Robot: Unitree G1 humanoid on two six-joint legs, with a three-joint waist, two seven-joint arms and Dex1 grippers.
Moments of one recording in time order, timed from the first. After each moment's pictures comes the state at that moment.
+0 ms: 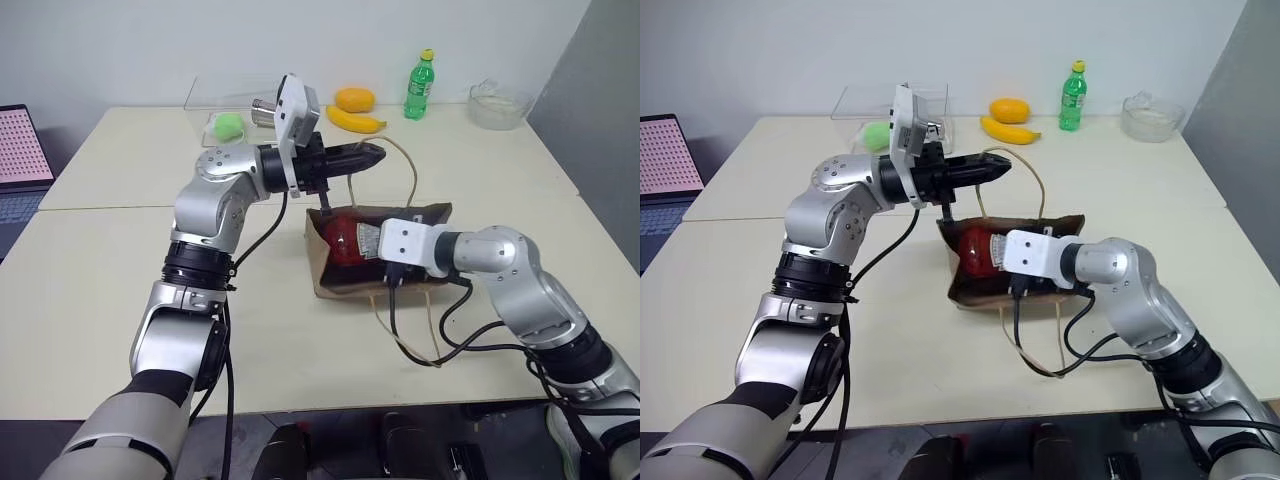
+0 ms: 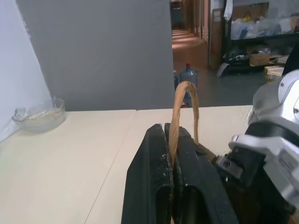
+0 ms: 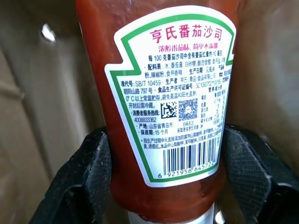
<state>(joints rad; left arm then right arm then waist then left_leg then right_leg) -1.03 0.36 -0.05 0.36 -0.42 0.32 -1.15 -0.66 -0.59 0.42 -0.34 -0.26 0.57 0.93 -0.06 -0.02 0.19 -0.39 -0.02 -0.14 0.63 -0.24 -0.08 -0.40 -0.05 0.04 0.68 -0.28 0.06</state>
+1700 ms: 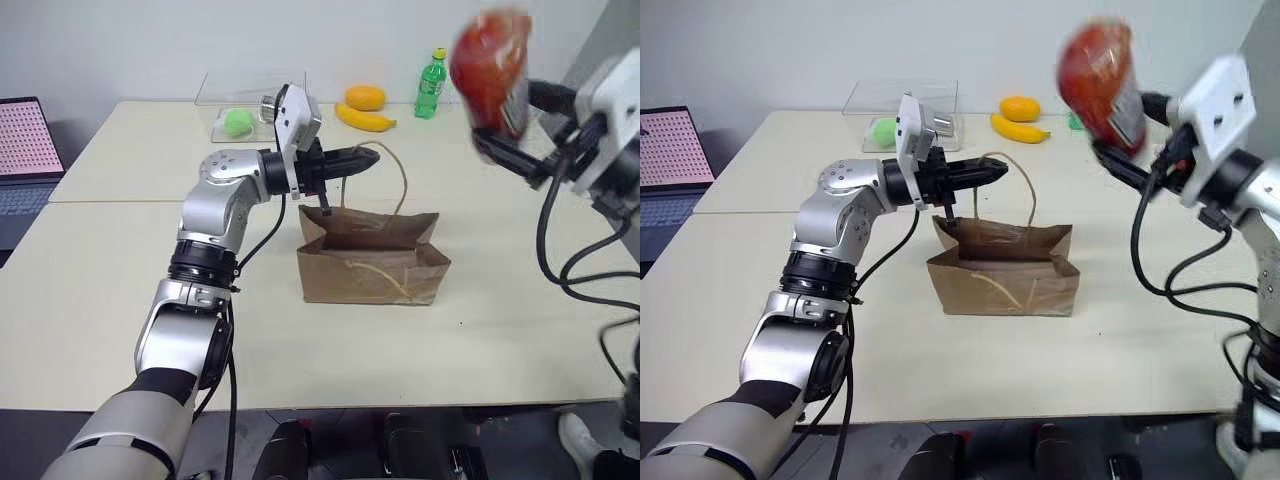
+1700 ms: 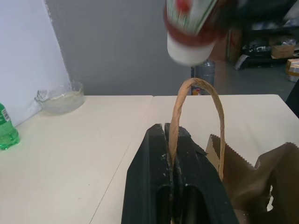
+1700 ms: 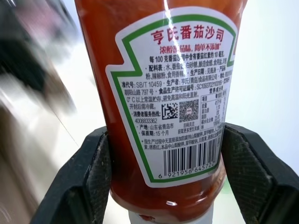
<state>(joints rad) -1.04 0.35 -0.04 0.45 -0.34 0.25 -1.14 -0.58 -0.90 -0.17 -0.29 0.23 0.53 0.74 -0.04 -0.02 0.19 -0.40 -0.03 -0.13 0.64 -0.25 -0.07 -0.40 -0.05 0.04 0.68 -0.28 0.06</state>
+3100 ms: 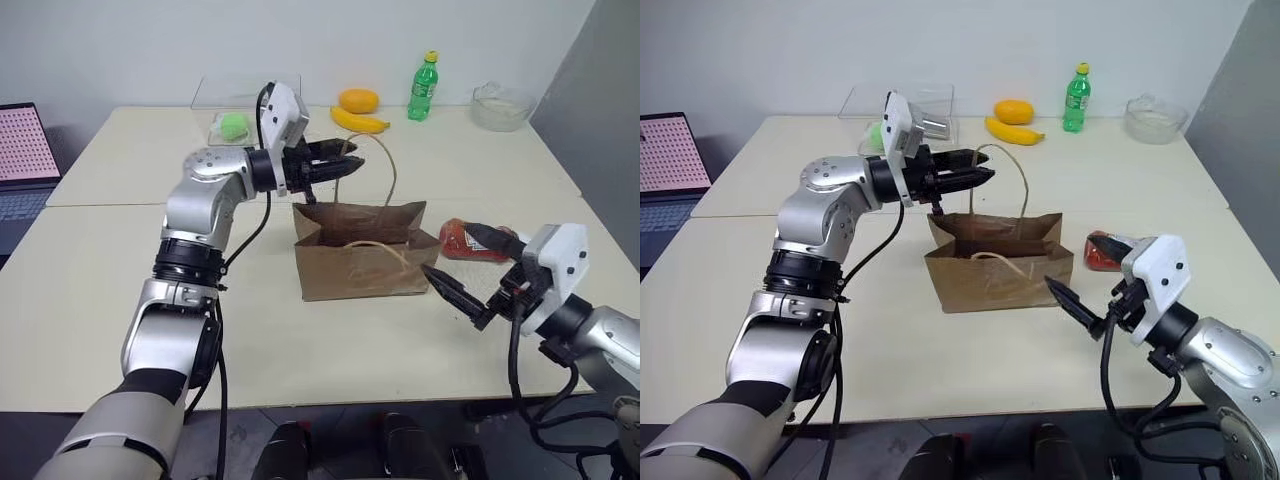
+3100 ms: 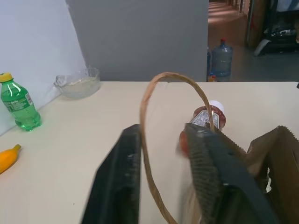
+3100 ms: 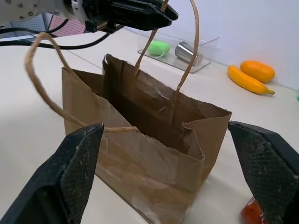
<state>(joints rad) -1.05 0.42 -0.04 0.44 -0.31 0.31 -1.13 -0.06 -0.57 -0.30 -0.93 0.62 0.82 0.46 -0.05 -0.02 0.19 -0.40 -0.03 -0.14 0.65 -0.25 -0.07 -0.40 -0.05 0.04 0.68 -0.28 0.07</state>
